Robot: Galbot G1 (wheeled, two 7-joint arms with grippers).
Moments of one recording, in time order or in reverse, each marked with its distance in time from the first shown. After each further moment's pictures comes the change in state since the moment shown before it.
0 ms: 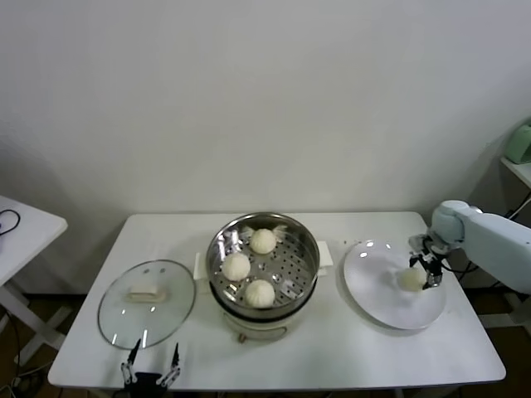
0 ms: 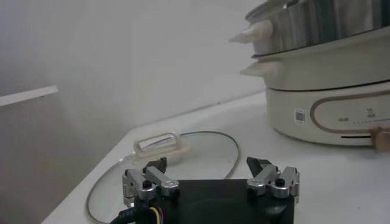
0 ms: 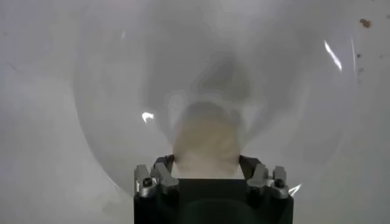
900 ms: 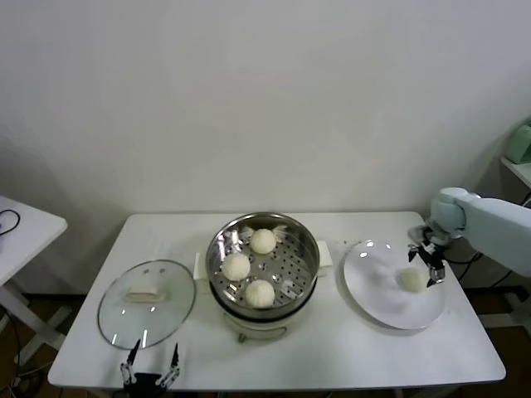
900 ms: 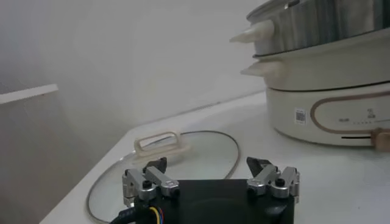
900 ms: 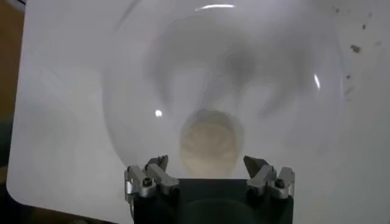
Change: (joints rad) left arm 0.004 0.002 -0.004 -0.001 -0.009 0.001 0.006; right arm 0.138 -0.004 -0.188 0.061 0.099 0.001 -0.031
